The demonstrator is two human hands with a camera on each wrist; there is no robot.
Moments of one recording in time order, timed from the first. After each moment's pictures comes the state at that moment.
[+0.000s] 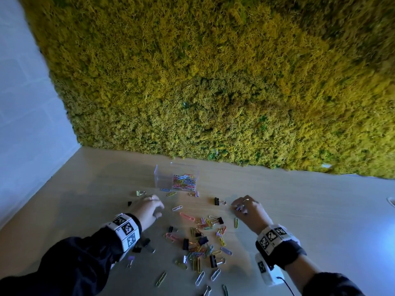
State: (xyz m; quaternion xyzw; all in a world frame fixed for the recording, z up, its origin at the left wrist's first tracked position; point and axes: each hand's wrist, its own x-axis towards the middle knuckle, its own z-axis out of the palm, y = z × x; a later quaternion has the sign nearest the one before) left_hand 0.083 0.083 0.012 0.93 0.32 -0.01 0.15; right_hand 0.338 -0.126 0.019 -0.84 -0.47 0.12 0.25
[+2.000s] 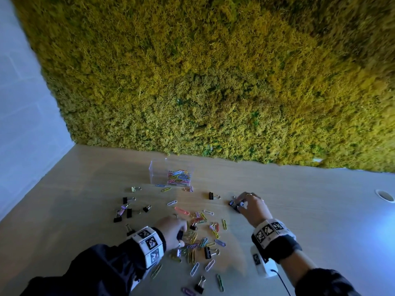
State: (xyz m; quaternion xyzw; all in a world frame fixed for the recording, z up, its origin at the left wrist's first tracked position) left_hand 0.112 -0.003 0.015 0.94 0.24 -0.13 0.21; right_hand 0.337 -0.141 0.027 -0.89 -0.38 0.10 0.22
